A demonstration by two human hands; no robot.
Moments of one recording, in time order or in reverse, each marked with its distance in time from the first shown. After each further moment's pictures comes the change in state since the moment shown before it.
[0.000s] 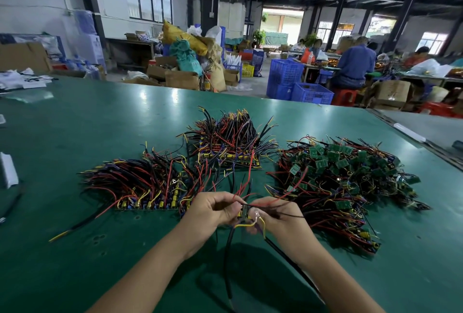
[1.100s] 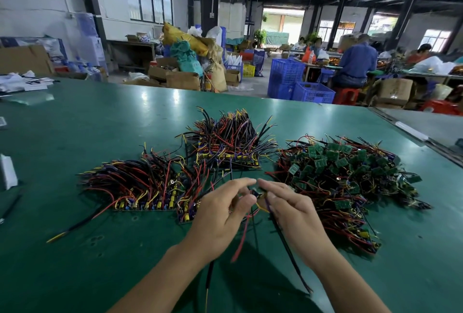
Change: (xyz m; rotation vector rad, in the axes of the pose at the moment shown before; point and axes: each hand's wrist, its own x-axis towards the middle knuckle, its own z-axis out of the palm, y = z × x) left_hand -0.003 0.012 0.028 0.637 0.151 0.503; right_hand -0.003 -0.018 -0.012 0.040 0.116 -0.058
